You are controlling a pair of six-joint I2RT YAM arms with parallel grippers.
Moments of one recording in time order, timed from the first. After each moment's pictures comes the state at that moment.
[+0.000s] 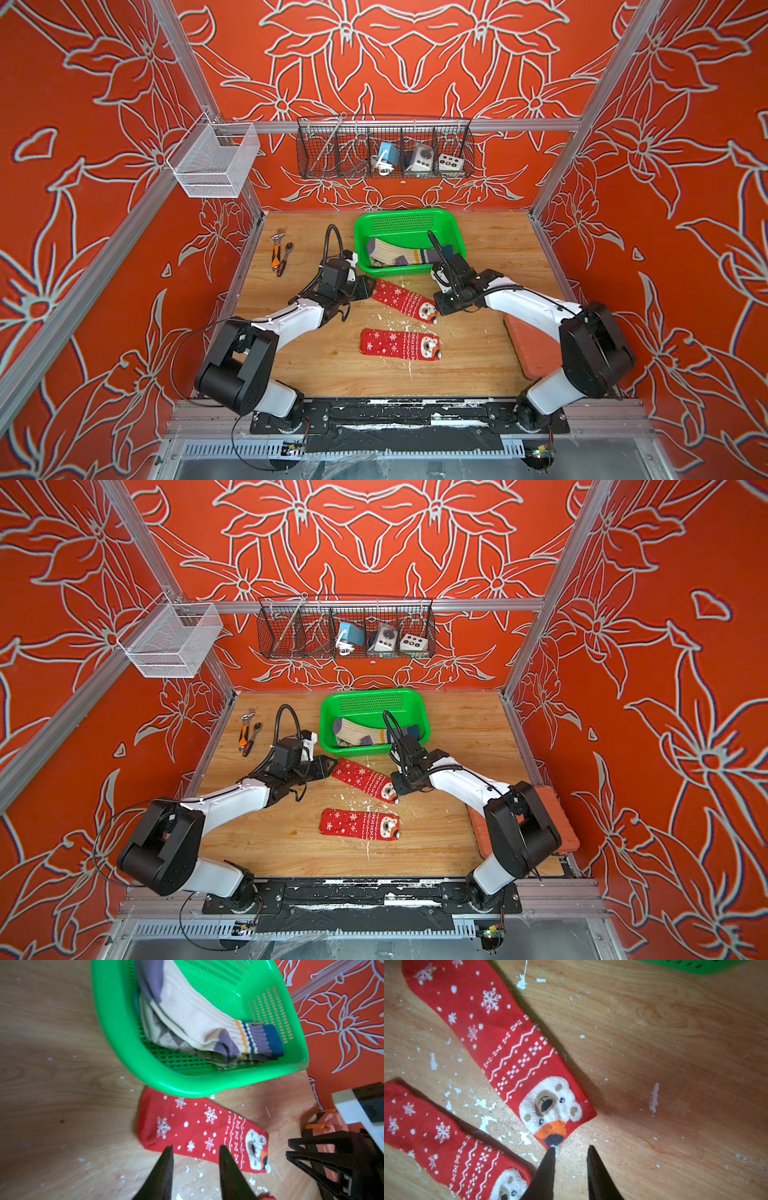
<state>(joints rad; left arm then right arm) -0.36 1.49 0.72 0.16 0.26 -0.58 0.58 1.54 0.98 -0.61 -0.09 0.19</state>
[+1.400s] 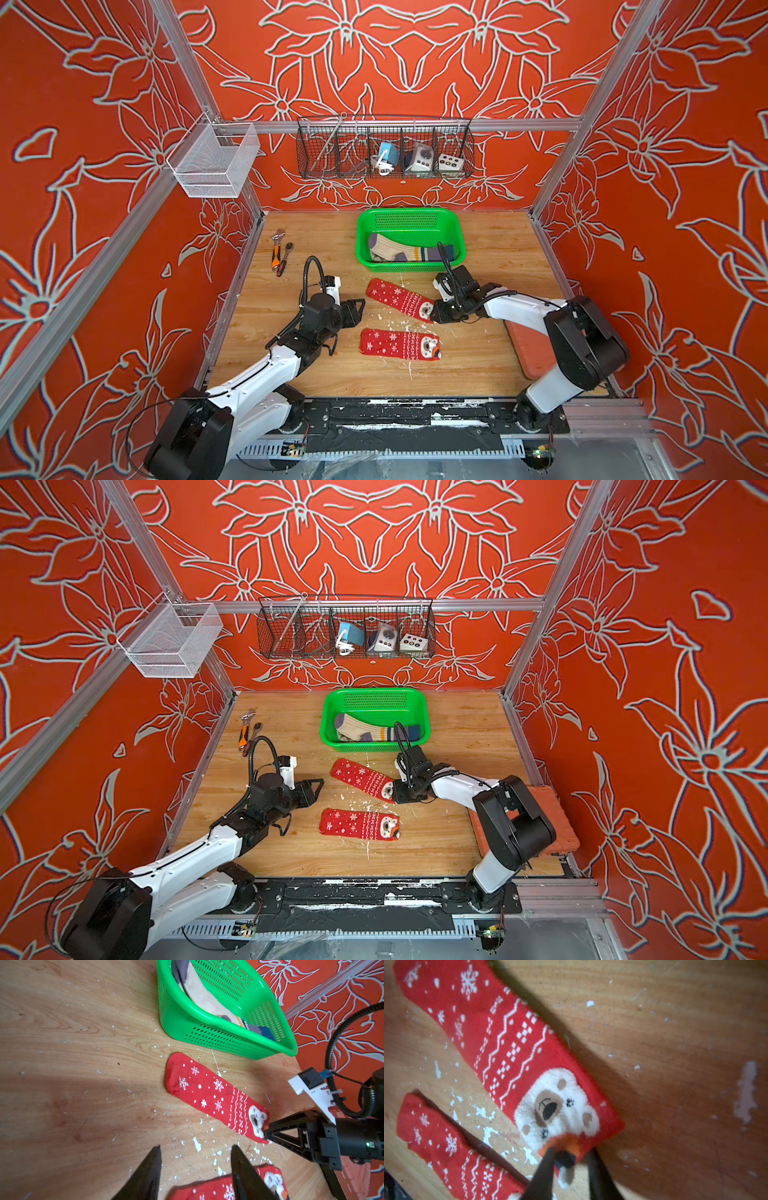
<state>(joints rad) -0.41 1.00 0.33 0.17 0.09 -0.63 0.56 1.62 0.83 -0.36 -0.26 0.34</state>
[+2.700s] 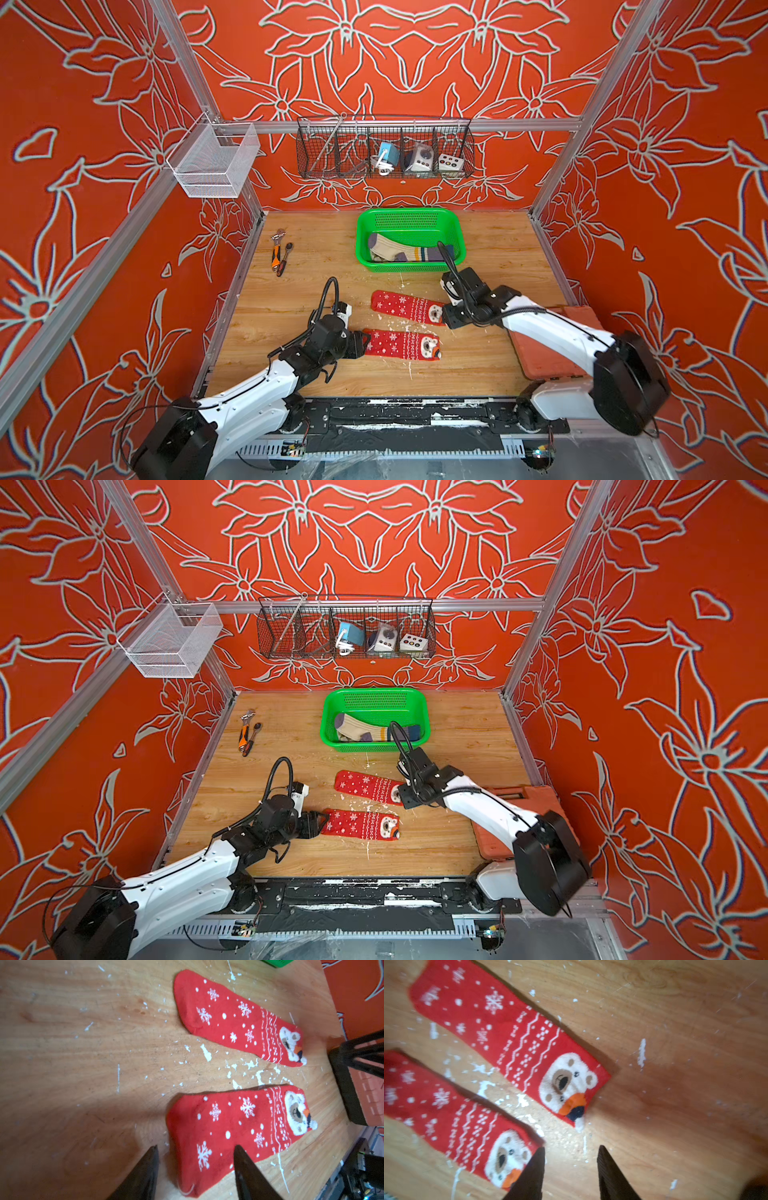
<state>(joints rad) -0.60 0.91 0.21 -0.06 0.09 -0.65 0.63 1.29 0.77 -0.59 -0.10 0.27</state>
